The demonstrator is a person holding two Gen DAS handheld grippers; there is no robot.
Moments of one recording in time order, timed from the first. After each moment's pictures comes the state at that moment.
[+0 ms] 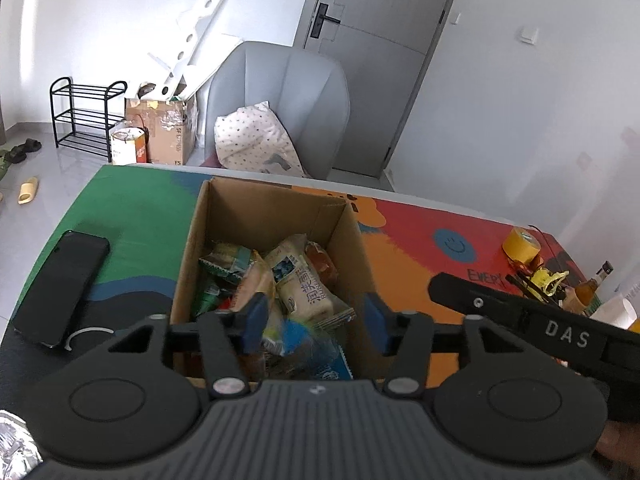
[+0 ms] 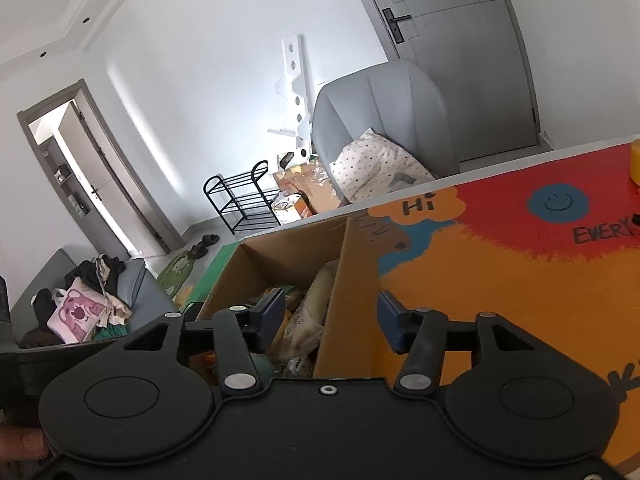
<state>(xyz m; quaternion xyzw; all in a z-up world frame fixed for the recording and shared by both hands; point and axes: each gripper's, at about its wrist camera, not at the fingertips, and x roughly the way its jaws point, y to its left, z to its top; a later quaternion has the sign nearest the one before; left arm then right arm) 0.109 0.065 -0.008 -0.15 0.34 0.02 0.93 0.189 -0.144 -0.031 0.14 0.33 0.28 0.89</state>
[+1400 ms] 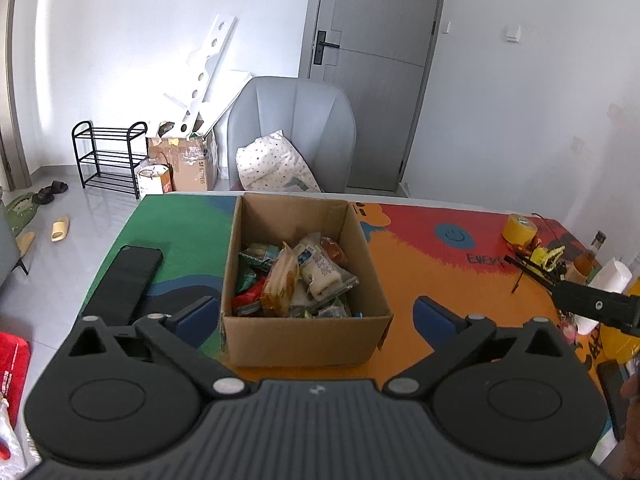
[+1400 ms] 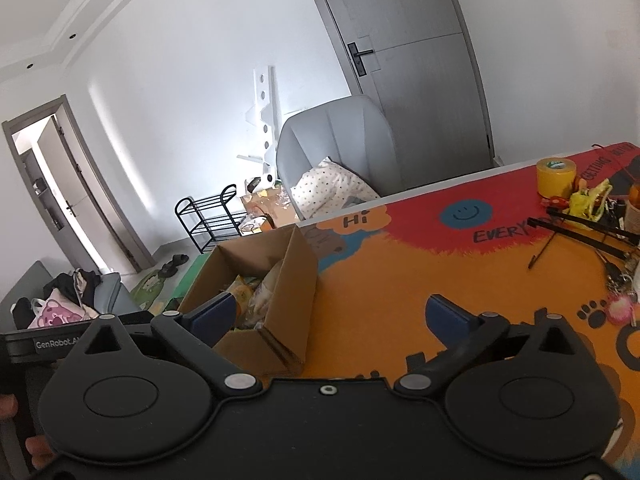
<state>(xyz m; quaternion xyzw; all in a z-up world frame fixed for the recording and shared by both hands) 0.023 0.044 0.026 -0.09 0.31 0.05 0.95 0.107 -0.228 -0.002 0.13 0.30 0.23 0.92</state>
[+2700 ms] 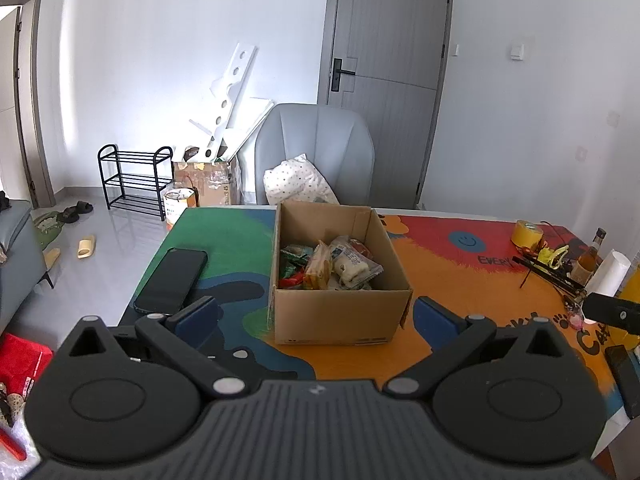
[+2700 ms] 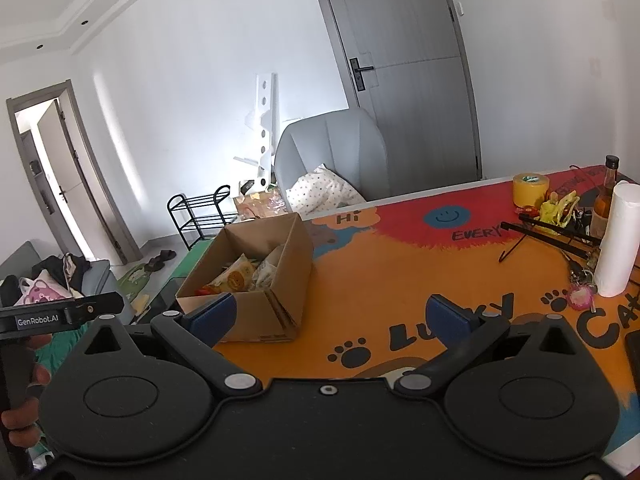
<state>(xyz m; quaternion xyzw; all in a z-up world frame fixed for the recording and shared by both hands) -0.049 0.047 0.032 -0.07 0.27 0.08 0.96 0.042 -0.235 0.006 0.10 0.28 0.21 0.93</state>
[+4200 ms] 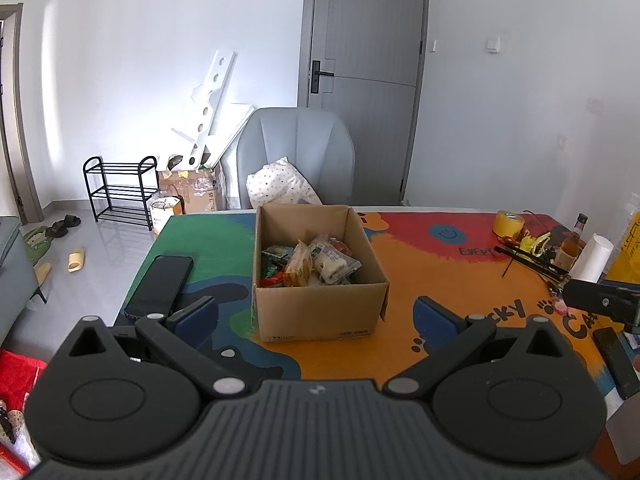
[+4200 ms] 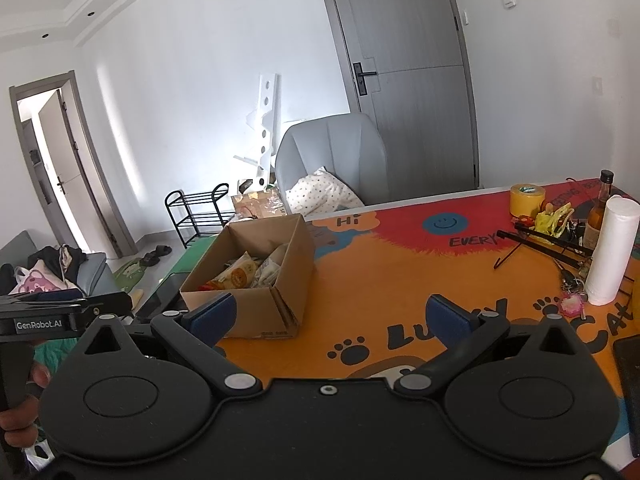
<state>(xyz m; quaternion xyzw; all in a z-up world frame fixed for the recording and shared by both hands) -0.058 0.035 0.037 -0.05 0.27 0.05 0.96 0.031 -0.232 0.012 0.08 0.27 0.21 0.94</state>
